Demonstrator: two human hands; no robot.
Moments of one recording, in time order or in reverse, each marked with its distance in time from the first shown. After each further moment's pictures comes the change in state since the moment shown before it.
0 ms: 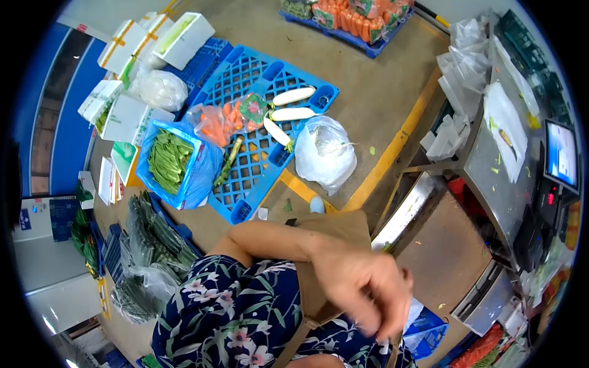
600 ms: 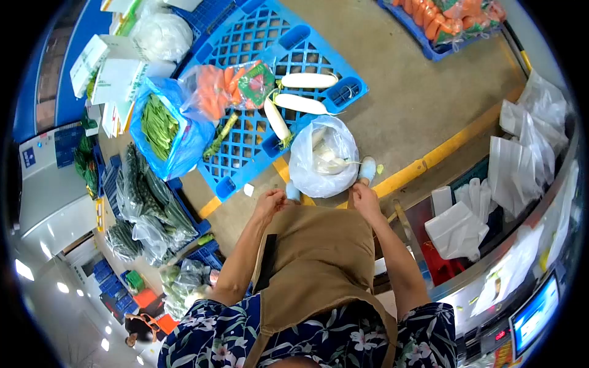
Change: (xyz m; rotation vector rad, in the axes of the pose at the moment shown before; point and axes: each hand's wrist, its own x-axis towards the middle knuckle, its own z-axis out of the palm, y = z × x) left_hand -0.281 -0.126 -0.323 -0.411 2.368 -0.039; right_hand 0.364 -0.396 0.197 -0.729 -0.617 -0.740
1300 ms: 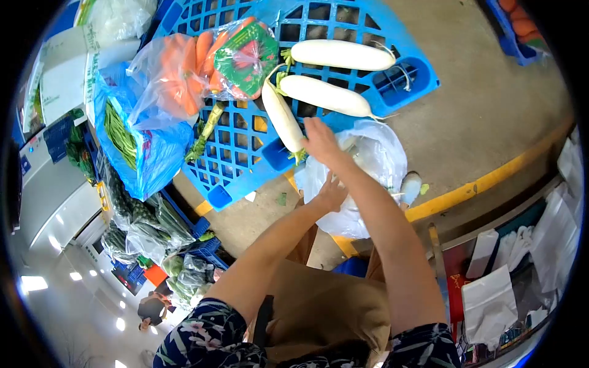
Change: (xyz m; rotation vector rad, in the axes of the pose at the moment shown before) left_hand 0.371 -0.080 0.060 2.044 -0.631 0.608; right_hand 0.373 -0.001 0.301 0.014 -0.184 -0.339
